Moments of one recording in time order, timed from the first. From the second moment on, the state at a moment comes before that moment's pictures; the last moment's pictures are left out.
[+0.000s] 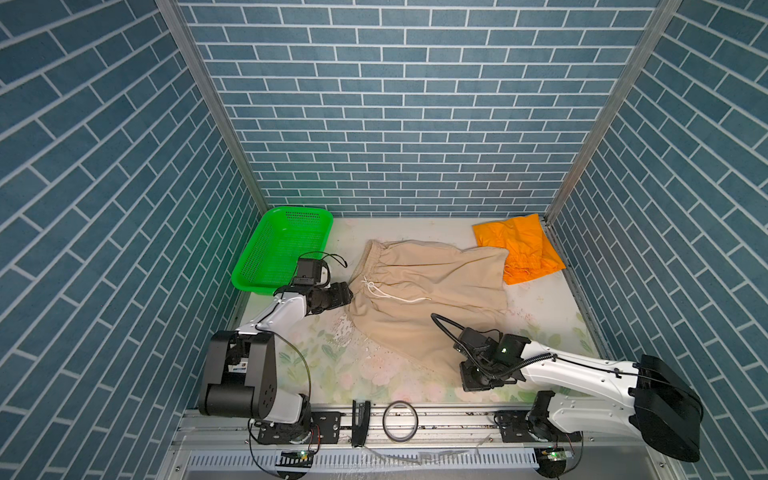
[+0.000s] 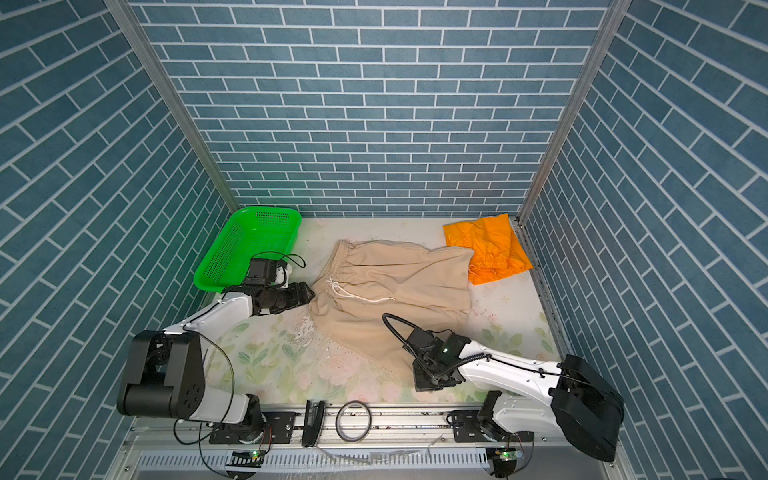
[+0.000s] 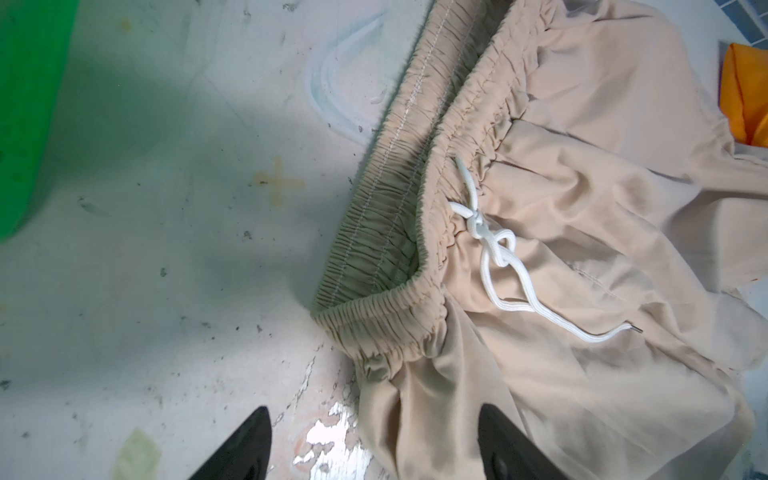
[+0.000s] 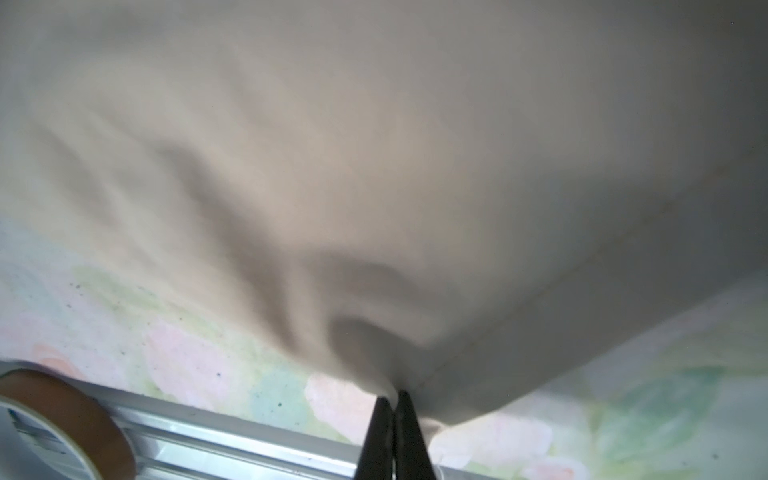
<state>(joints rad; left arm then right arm) -0.08 1.45 0.81 -0.37 0.30 -0.36 1.04 1.17 0.57 -0.78 -0.08 0.87</state>
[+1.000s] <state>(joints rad) -0.19 1.58 0.94 -0.51 0.16 -0.28 1.04 0.96 0.70 -1.04 0.15 0.89</state>
